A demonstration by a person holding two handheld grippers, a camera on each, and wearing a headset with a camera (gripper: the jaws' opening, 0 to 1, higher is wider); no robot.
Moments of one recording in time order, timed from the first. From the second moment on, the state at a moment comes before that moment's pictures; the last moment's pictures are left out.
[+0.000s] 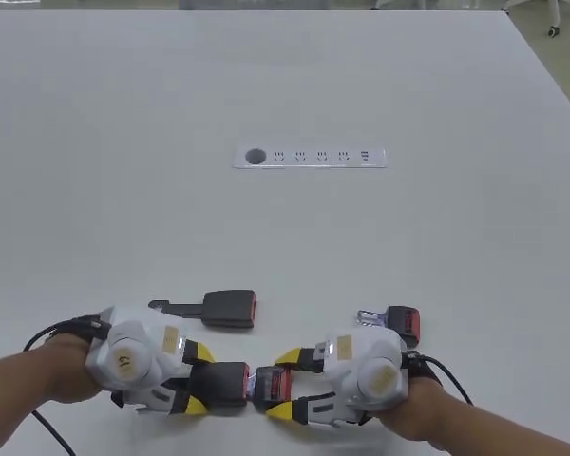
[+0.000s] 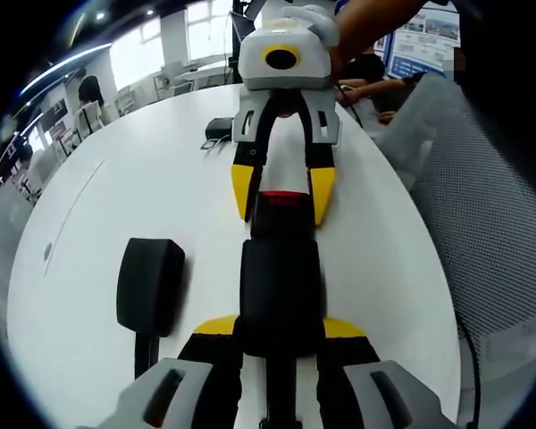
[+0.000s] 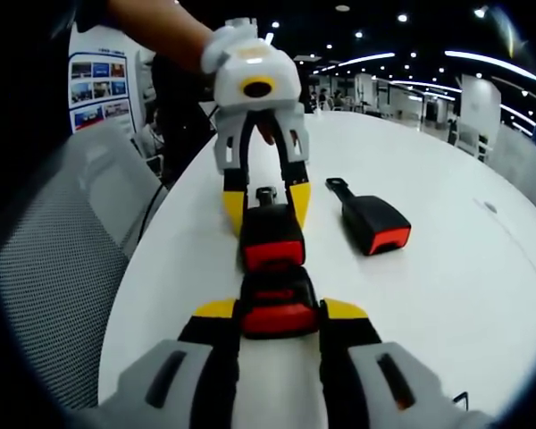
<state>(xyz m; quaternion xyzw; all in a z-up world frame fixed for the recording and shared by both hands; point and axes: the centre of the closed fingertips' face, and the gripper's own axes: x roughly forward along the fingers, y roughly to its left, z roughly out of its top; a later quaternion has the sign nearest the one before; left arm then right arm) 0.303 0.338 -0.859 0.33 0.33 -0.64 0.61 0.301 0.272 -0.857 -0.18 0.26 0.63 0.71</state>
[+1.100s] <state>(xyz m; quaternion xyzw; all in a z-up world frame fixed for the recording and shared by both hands) 0.305 0.329 -0.847 0.27 0.37 -0.59 0.67 0.290 0.280 -0.846 -0.17 0.29 0.59 0.73</state>
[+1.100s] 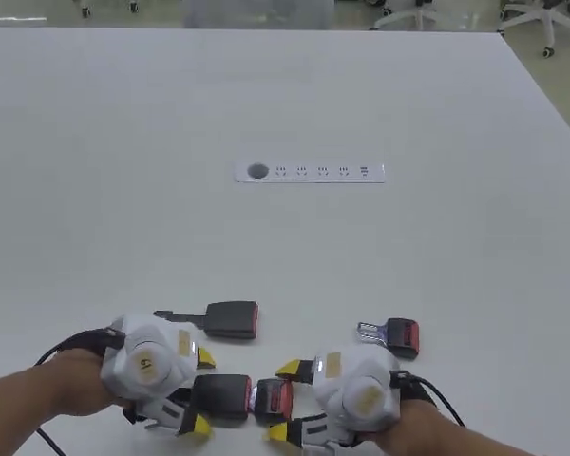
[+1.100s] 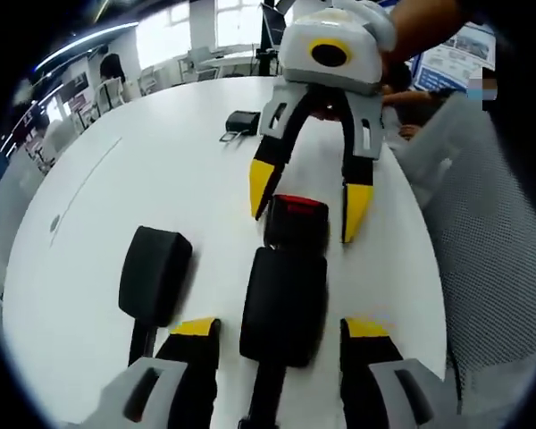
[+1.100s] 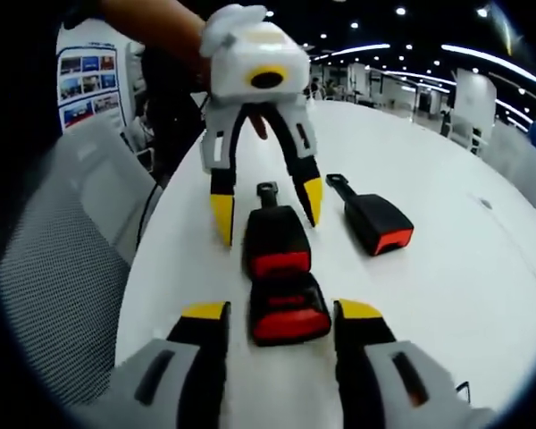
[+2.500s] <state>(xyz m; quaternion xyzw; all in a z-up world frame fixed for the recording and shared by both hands) 0.403 0.327 -0.820 0.26 0.33 -0.57 0.71 0.374 0.105 -0.830 -0.16 0.34 0.50 0.78</state>
